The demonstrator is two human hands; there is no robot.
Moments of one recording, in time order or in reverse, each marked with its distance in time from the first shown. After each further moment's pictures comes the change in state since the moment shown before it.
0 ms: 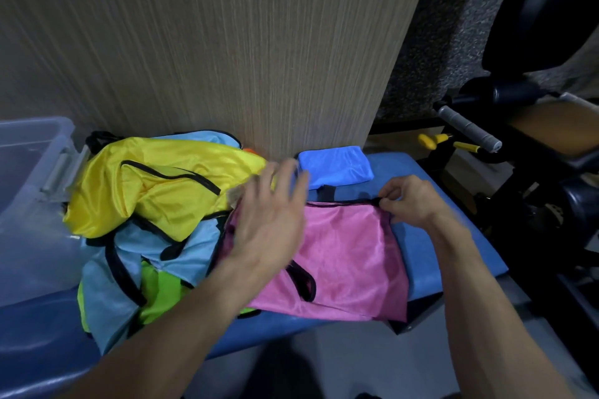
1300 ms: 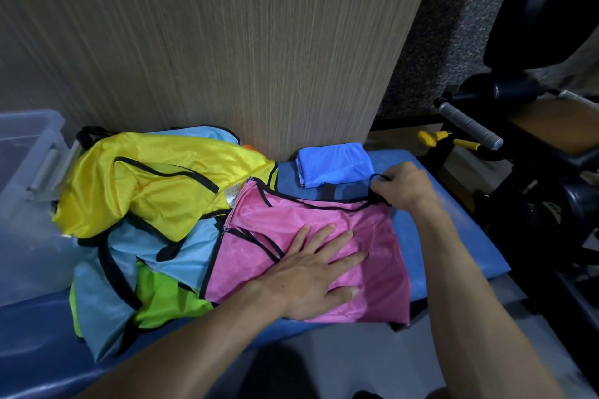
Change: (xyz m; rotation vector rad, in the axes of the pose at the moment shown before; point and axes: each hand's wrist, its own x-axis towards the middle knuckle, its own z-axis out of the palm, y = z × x) left_hand -0.036 0.032 0.056 -0.329 -0.708 0.364; right_hand 0.019 -0.024 0.009 -0.042 0.134 0.236
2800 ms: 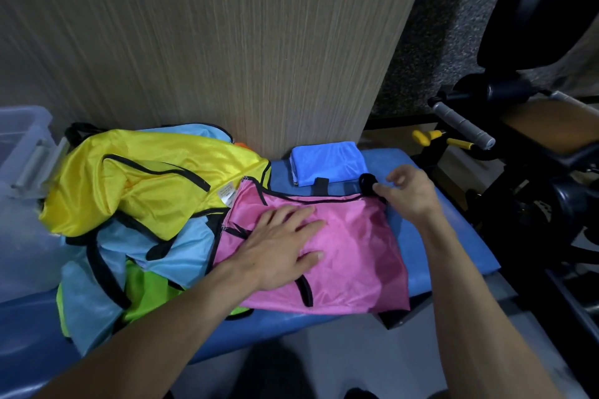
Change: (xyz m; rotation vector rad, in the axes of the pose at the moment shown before) left_hand -0.006 -0.034 -0.020 0.047 0.185 -0.144; right_hand 0.002 0.034 0.007 0.288 0.101 -0.083
